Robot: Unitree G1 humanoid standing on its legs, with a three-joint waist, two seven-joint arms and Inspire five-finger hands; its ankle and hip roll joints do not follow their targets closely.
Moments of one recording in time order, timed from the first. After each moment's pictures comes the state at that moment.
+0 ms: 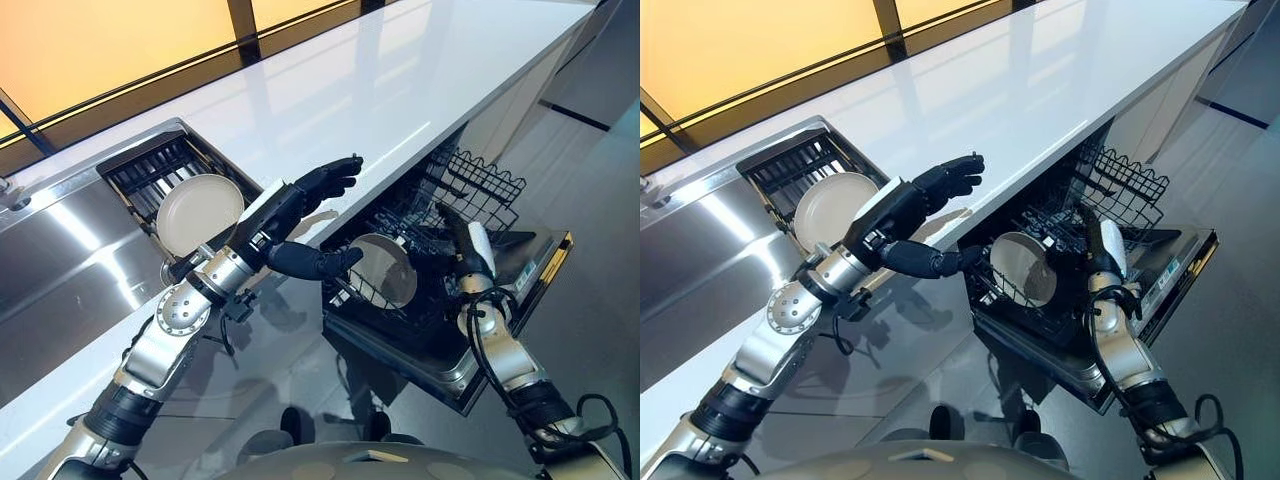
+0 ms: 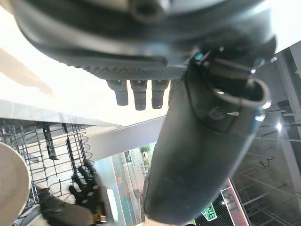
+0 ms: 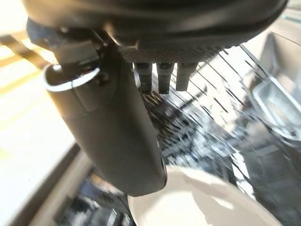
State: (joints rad) left arm -0.09 0.59 -0.26 -0.30 -0.37 -0.20 -0.23; right arm -0.11 -0.49 0.20 0.13 -0.12 0.11 -0.41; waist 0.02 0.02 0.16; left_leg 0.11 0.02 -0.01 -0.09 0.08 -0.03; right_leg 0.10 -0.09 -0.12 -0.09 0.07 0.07
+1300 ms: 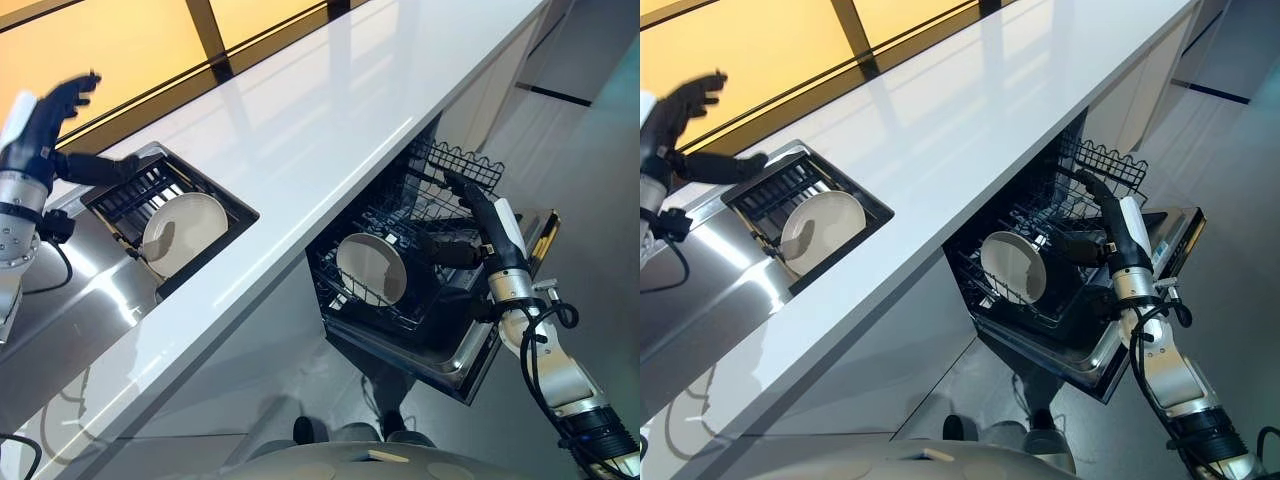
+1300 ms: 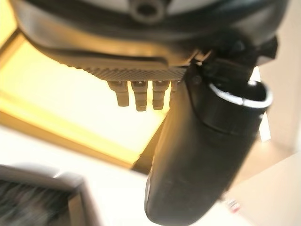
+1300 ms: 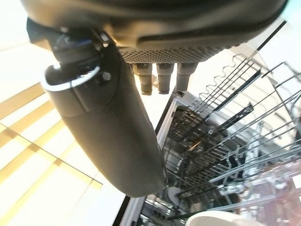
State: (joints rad) left arm -0.22 1.11 0.04 0.30 -0.20 0.02 0.04; right arm 0.03 -0.70 0.13 -0.09 -0.05 -0.06 -0.25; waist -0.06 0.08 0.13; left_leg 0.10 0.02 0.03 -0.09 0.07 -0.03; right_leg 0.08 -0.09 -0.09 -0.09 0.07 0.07
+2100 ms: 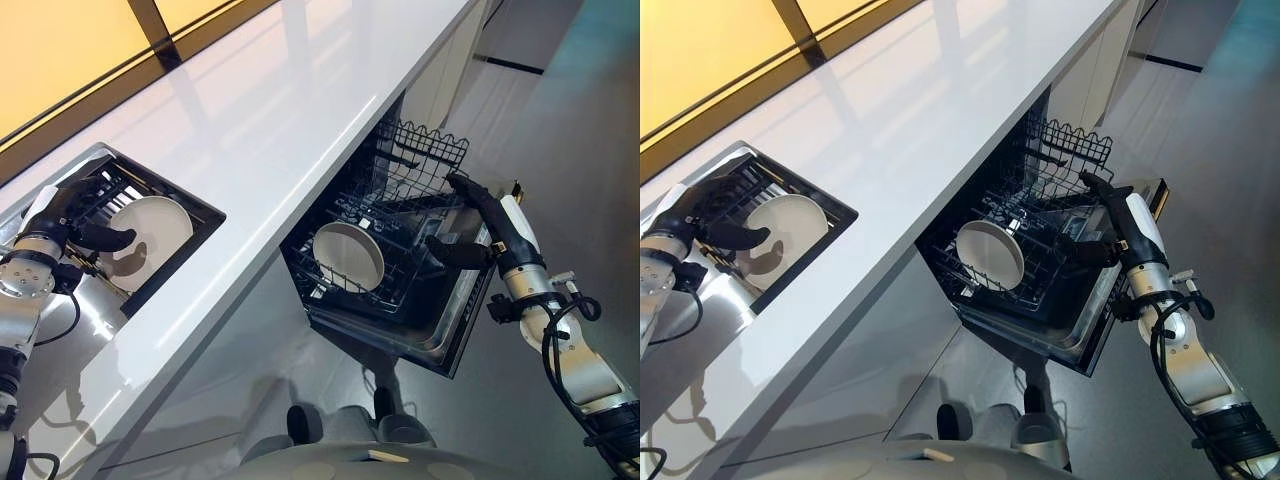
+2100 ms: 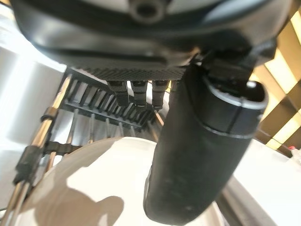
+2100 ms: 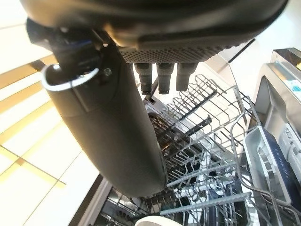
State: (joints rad) left arm -0.22 1.03 -0.01 0.49 -0.15 0.06 -0.01; right arm 0.04 -0.78 0.12 -0.08 0.01 -0.07 -0.21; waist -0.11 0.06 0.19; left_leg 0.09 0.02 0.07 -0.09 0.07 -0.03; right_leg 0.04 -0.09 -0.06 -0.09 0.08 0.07
